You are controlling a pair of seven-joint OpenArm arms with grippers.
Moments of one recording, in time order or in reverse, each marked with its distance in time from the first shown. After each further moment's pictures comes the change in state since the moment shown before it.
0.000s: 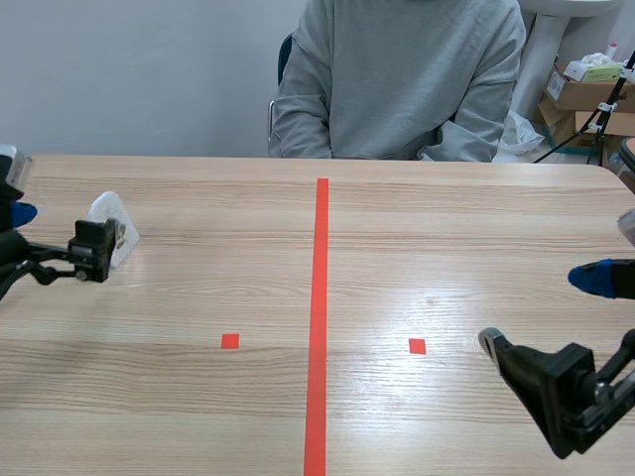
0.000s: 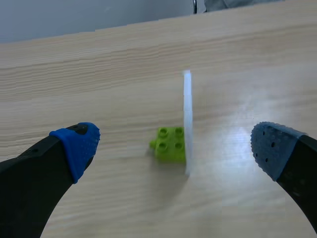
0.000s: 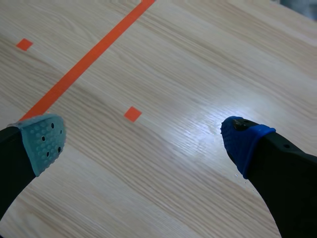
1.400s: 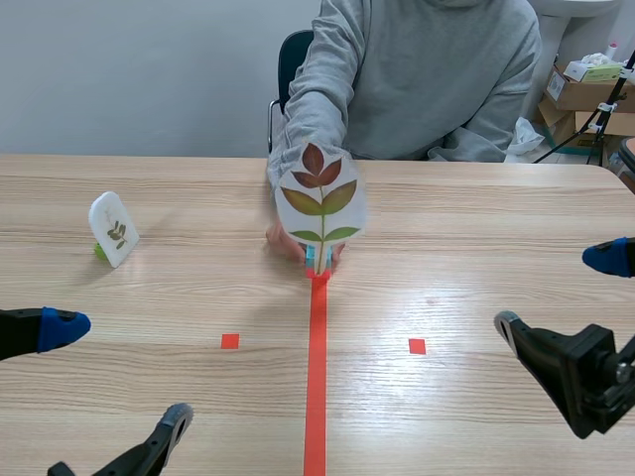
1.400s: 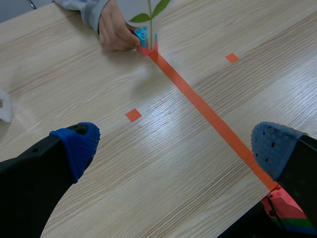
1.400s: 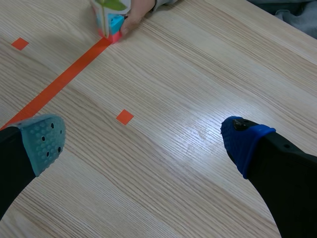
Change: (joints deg) left arm 59.0 -0.9 0.0 59.7 1.3 -2.8 3.2; right arm 1.1 1.1 1.7 0.0 0.2 2.4 -0.2
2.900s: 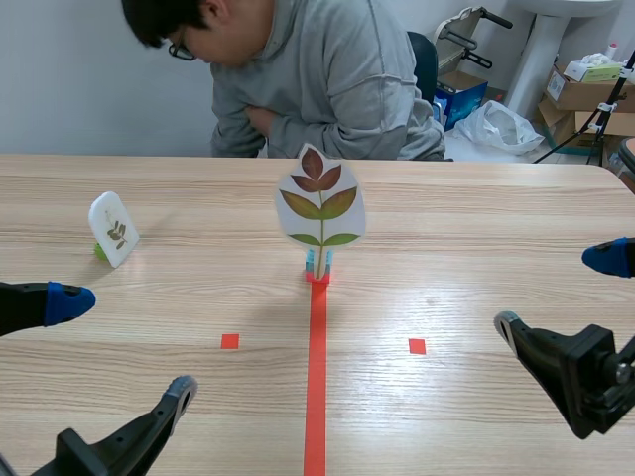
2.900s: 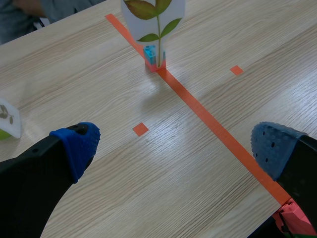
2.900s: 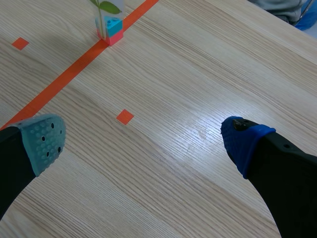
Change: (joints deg) left arm -3.0 0.0 0.0 0.0 0.0 -0.4 0.2; right arm 0.0 0.0 0.0 0.0 0.0 0.0 0.0
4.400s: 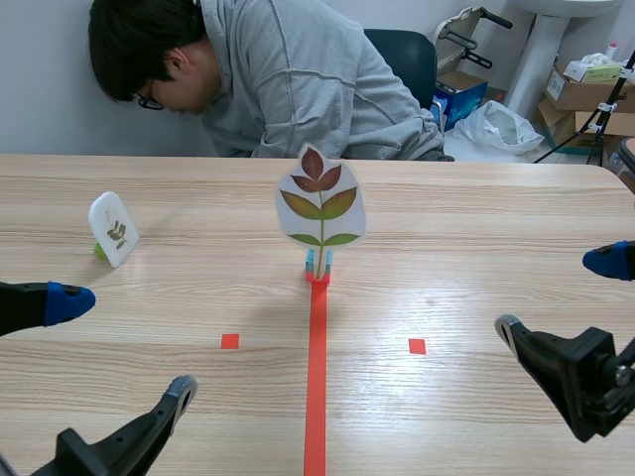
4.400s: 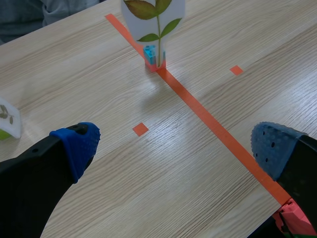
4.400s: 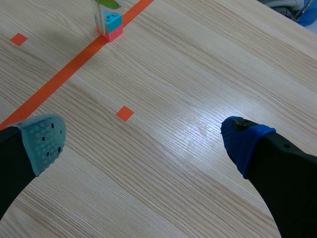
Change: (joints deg) left arm 0.0 0.0 0.0 0.0 0.0 0.0 0.0; right arm 0.0 0.0 0.0 0.0 0.0 0.0 -0.9
